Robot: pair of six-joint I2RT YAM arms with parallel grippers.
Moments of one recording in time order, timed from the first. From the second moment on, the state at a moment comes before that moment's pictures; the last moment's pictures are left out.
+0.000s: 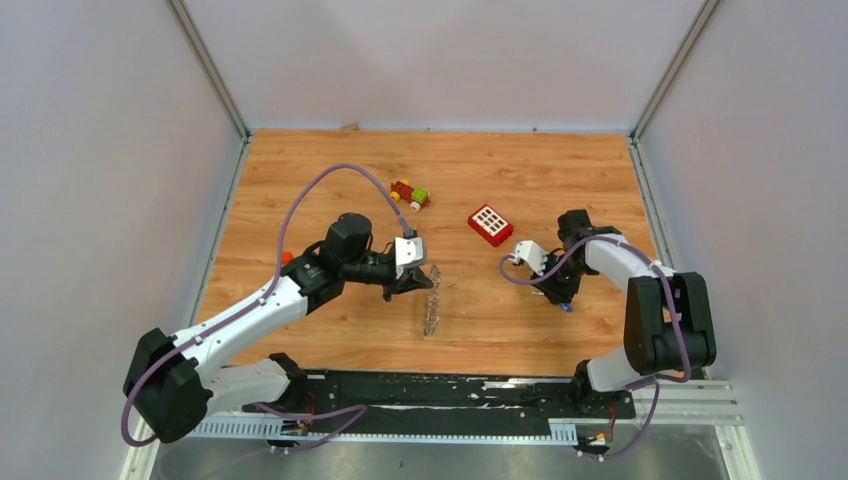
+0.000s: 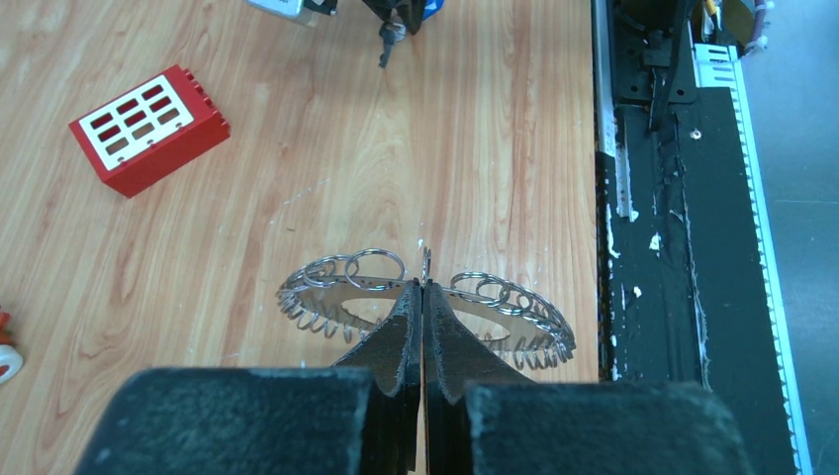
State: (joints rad) left arm -0.71 1.11 0.76 -0.14 0.72 0.35; right arm 0.09 1.51 0.82 -0.78 -0.27 -1.11
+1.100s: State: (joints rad) left arm -0.71 1.11 0.76 -0.15 0.73 0.37; right arm 0.09 1.68 0.98 -0.92 -0.59 -1.09
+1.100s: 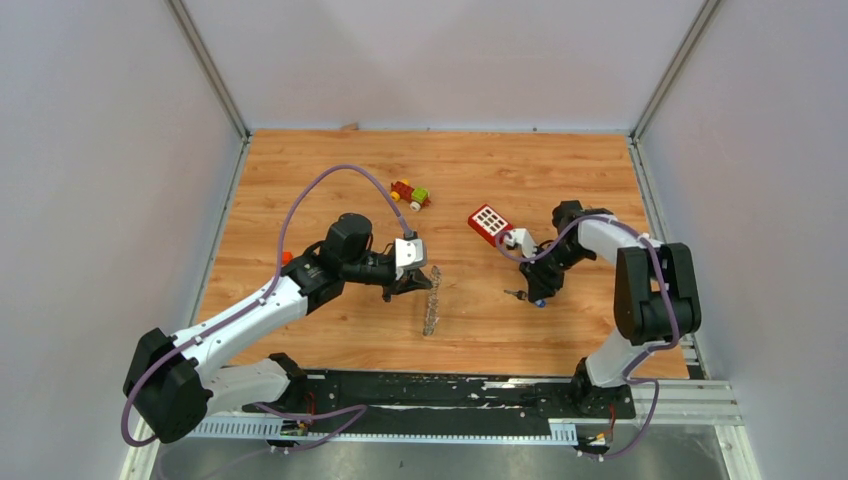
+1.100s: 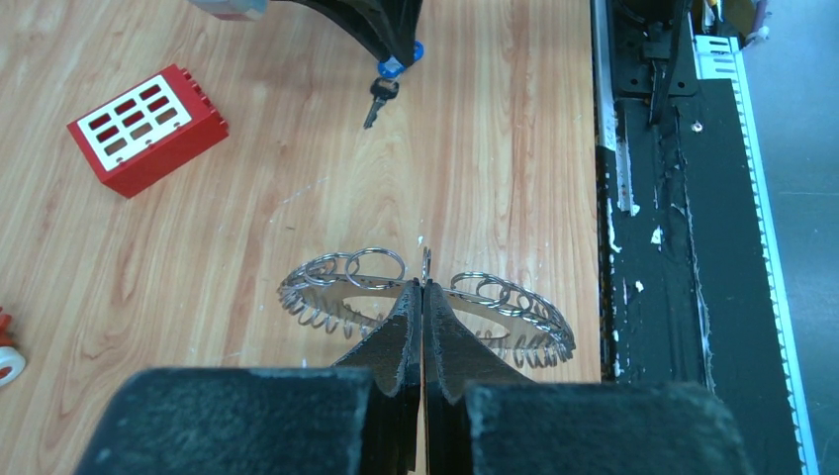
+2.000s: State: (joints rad) left arm -0.71 1.11 0.78 -0.16 0.73 0.39; right arm 0.17 1.32 0.67 -0.65 -0.50 -1.17
